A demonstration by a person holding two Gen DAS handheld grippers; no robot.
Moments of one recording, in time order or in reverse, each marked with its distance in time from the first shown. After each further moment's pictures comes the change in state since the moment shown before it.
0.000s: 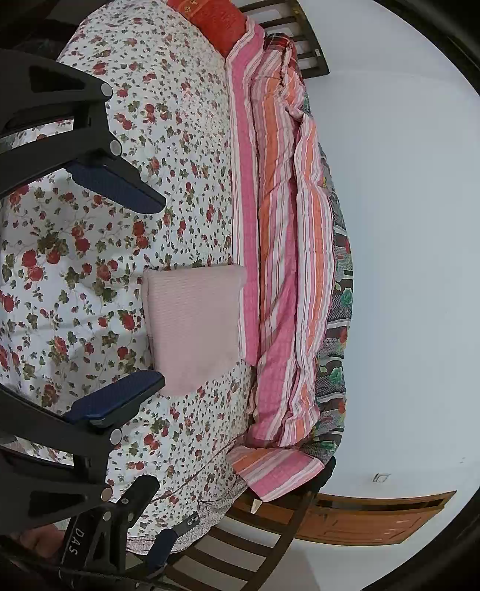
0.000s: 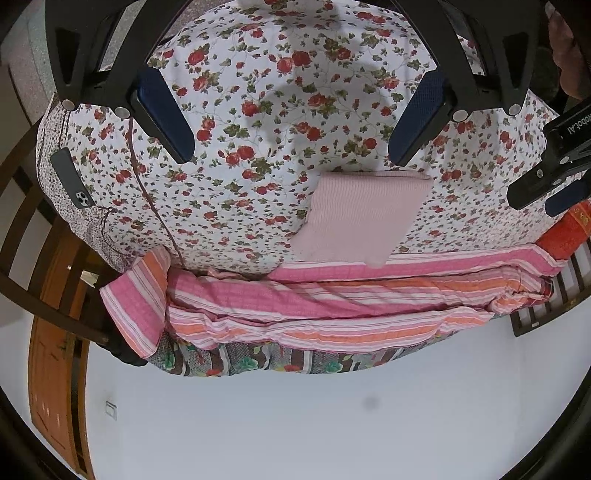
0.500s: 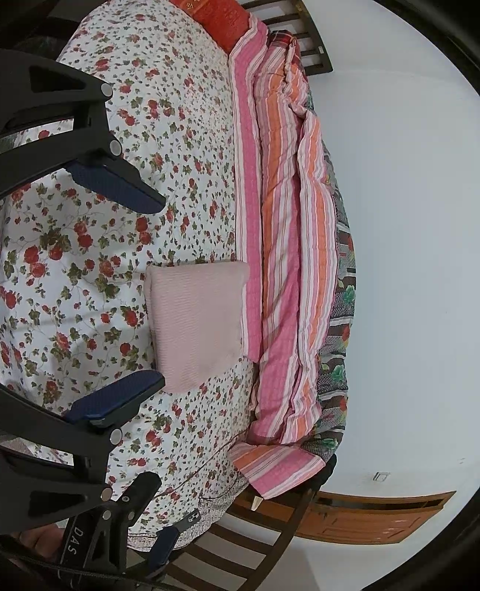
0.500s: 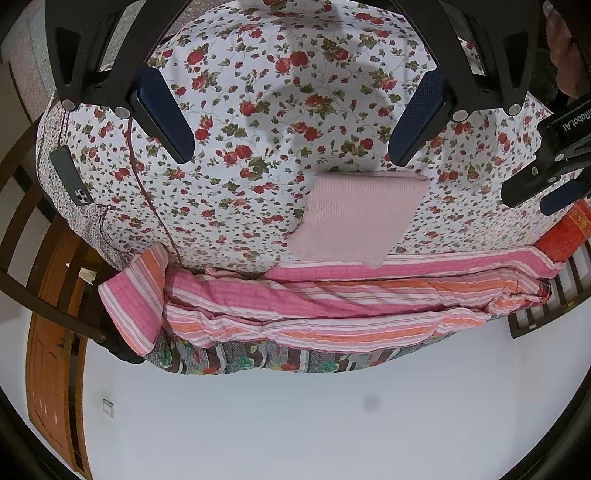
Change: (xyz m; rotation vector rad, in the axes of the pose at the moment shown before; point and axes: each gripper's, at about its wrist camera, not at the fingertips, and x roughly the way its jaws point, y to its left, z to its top) left arm -0.002 -0.004 -0.002 -0.010 0.007 -0.009; right arm -0.001 0.003 0.001 -0.006 0.001 0.005
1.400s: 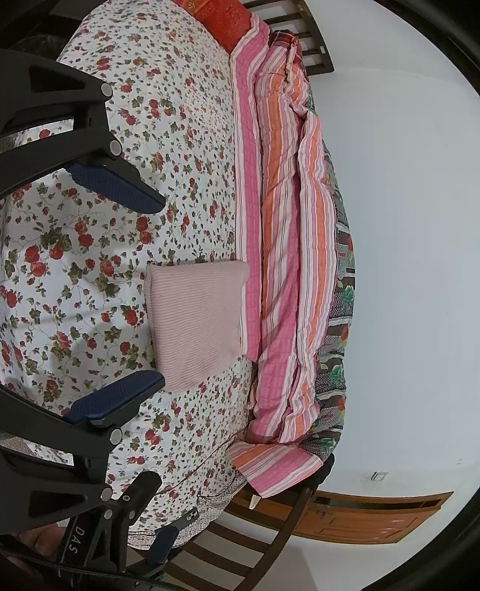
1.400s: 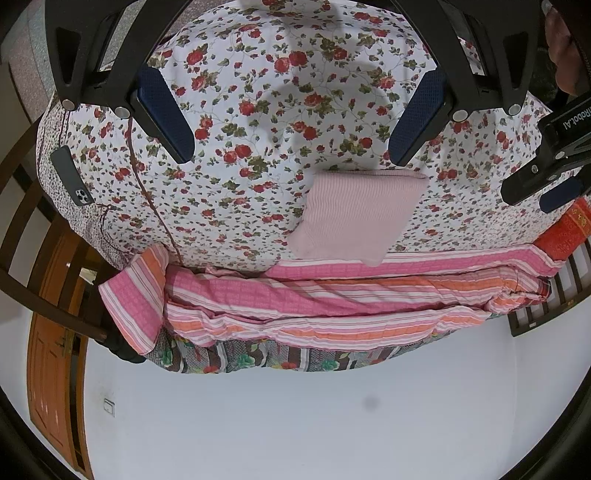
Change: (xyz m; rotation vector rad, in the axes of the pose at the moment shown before) left arm 0.000 0.001 0.001 -0.003 0.000 -0.003; right arm -0.001 -0.001 0.001 0.000 -0.004 0.000
